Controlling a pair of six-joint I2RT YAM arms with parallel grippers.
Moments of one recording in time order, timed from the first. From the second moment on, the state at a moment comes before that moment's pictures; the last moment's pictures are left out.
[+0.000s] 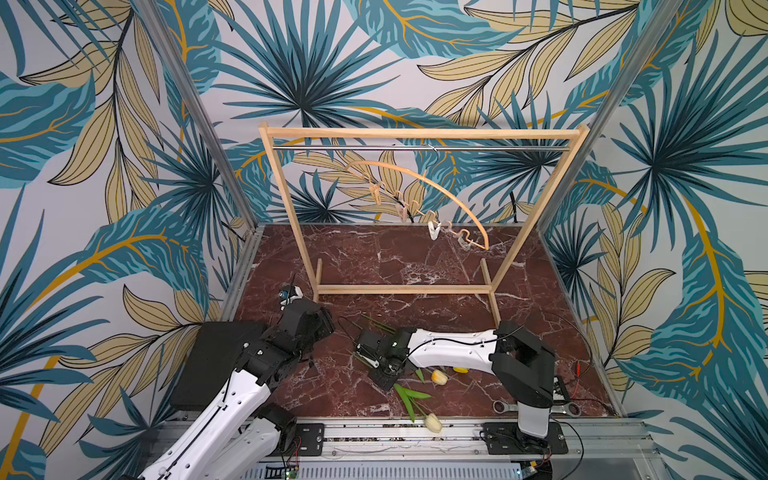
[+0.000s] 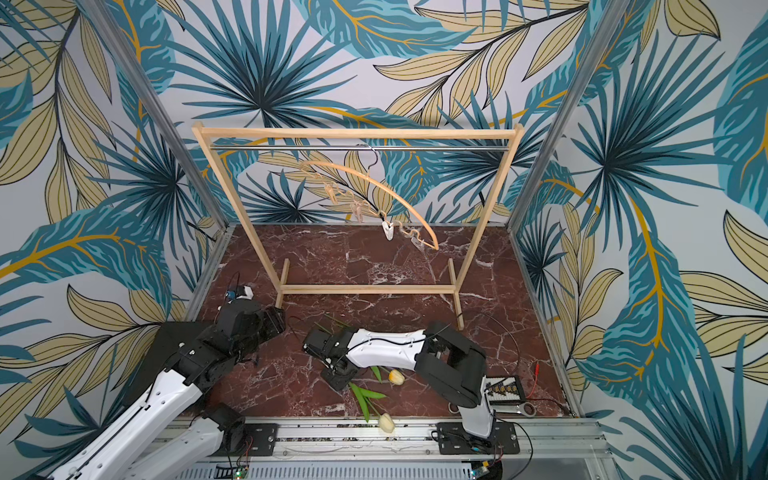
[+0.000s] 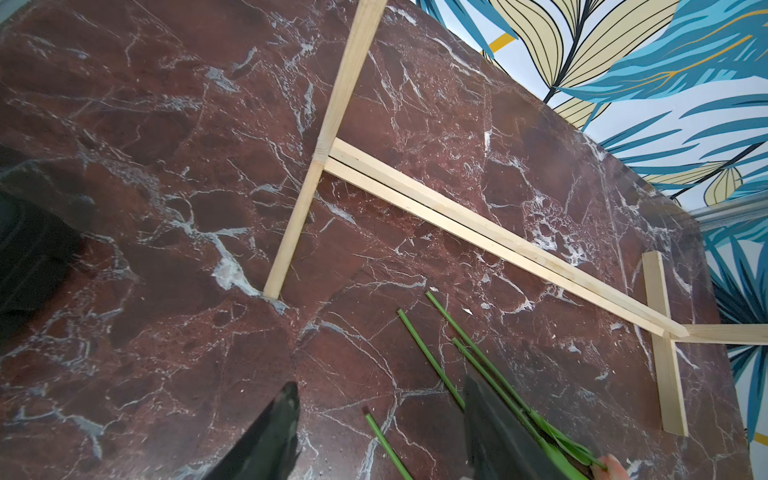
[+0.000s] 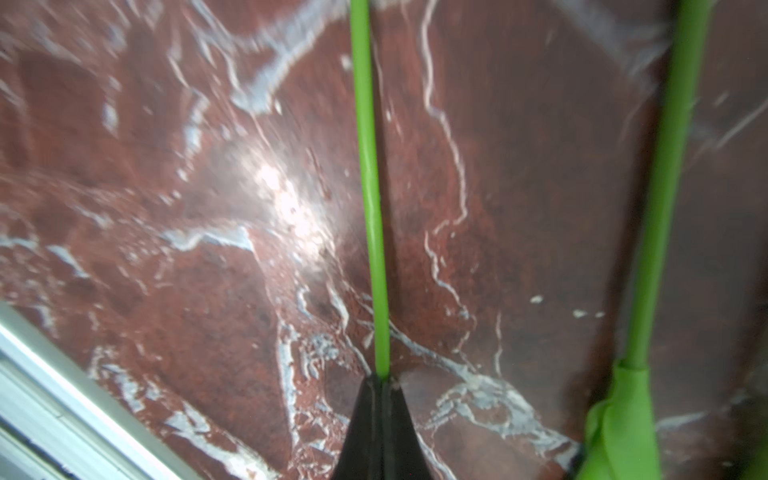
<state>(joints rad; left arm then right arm) -0.45 0.78 0.68 -0.63 -0.23 -0.84 1.15 1.93 1.31 -0.73 0.04 0.26</state>
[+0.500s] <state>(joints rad) -0.44 0.72 0.61 -0.30 0.04 -0.89 1.09 1.84 1.50 -0.79 0.06 0.29</state>
